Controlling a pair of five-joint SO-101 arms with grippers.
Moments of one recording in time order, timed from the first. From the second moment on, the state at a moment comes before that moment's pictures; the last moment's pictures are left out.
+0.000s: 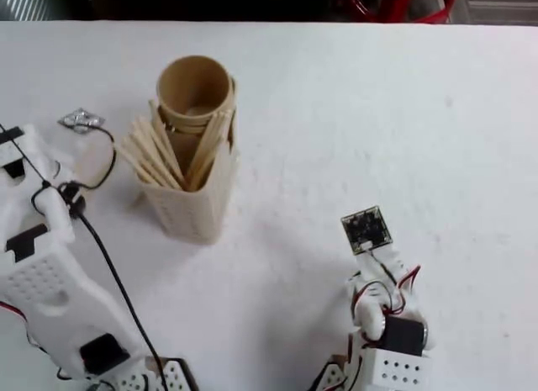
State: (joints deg) left arm -36.0 33.3 -4.7 76.6 -54.2; right arm 7.1 -103.0 96.4 72.4 32.3
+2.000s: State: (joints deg) left arm -0.2 -63.1 12.7 63.8 -8.0; right arm 7.1 -103.0 96.4 72.4 32.3
